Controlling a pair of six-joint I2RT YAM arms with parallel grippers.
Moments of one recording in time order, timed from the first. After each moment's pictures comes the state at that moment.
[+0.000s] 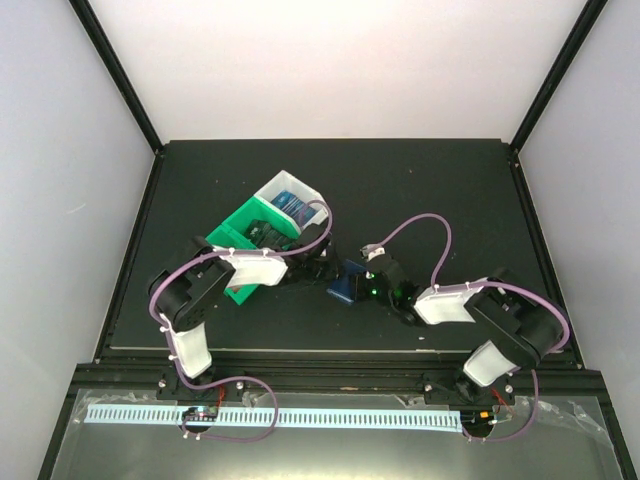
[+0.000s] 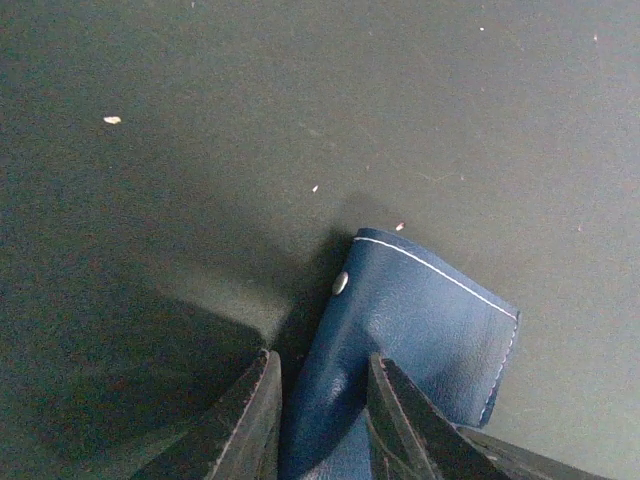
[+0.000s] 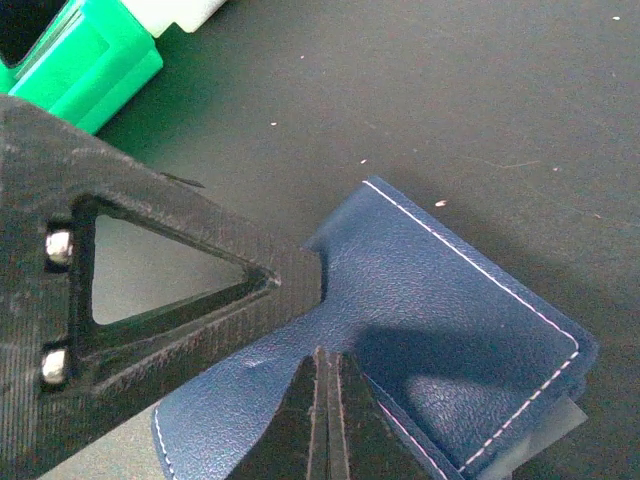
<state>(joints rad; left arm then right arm) -0.75 1.83 0.92 -0.01 0.17 -0.93 0.79 1.56 0.46 0.40 0.02 0.62</state>
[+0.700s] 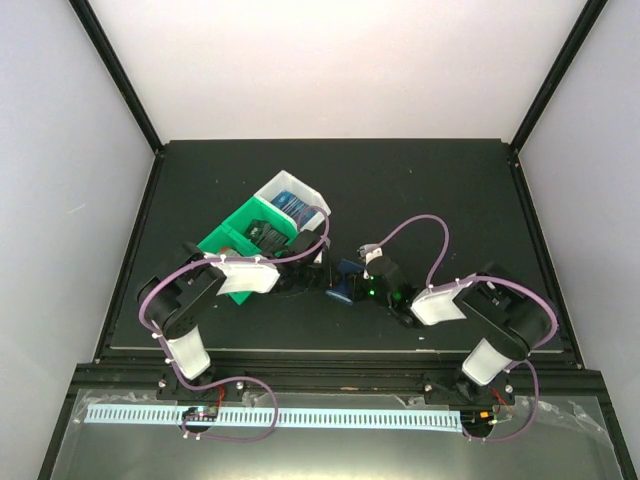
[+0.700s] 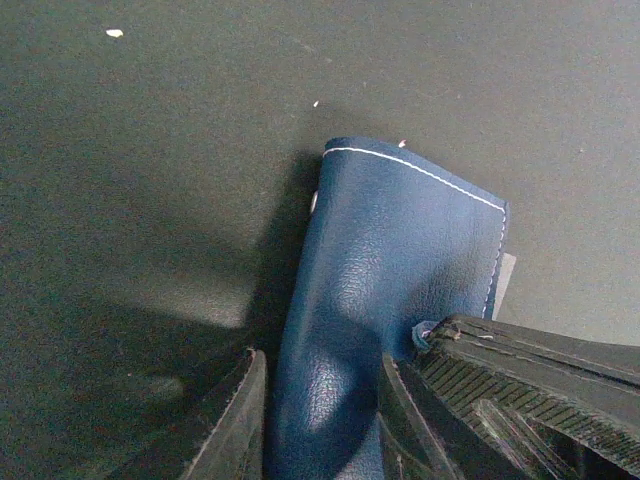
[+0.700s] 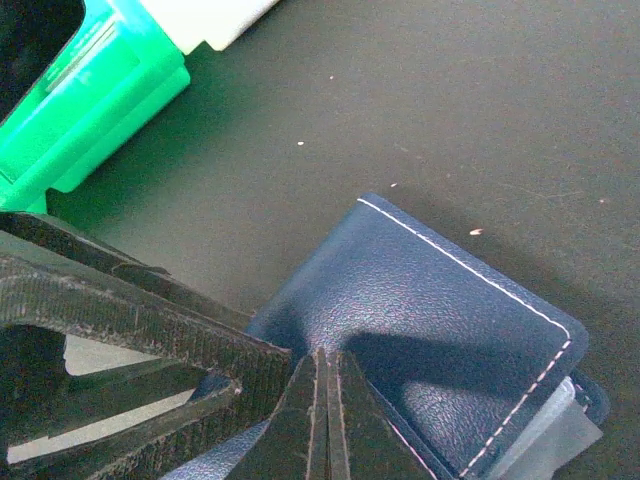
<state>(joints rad) -0.75 1.75 0.81 0.04 0.23 -0.84 0.80 1.63 0.45 0.52 0.01 0.60</state>
